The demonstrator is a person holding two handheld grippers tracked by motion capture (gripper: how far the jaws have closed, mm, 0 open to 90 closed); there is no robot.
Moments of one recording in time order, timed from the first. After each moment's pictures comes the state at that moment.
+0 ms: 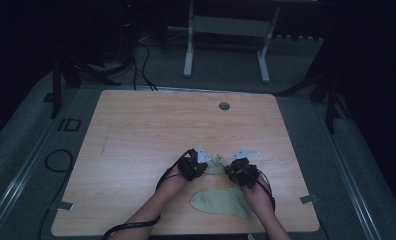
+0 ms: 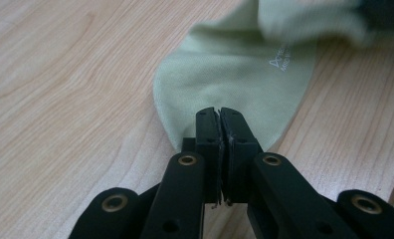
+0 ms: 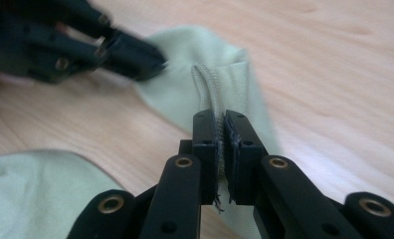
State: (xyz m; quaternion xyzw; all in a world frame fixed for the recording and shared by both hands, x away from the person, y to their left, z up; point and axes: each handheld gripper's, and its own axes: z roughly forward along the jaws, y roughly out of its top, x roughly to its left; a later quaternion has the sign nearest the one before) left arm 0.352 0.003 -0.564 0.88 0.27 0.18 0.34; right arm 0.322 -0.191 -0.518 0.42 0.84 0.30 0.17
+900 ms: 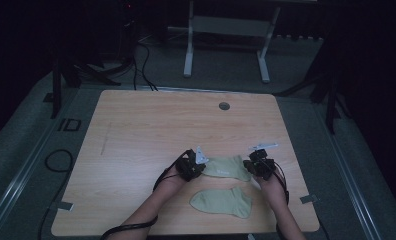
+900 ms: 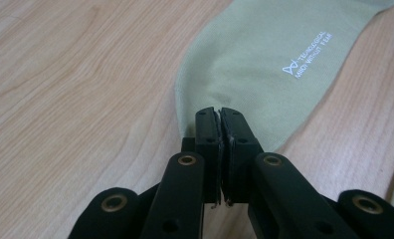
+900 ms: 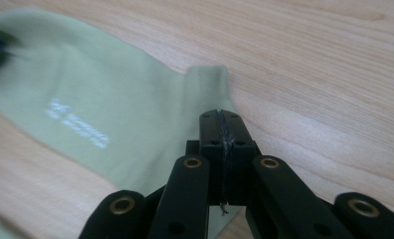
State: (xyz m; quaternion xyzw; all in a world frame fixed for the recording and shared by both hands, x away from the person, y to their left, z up) left arm 0.346 0.011 -0.563 0.89 0.27 0.18 0.33; right arm 0.363 -0.247 -0.540 0.48 0.82 0.27 0.17
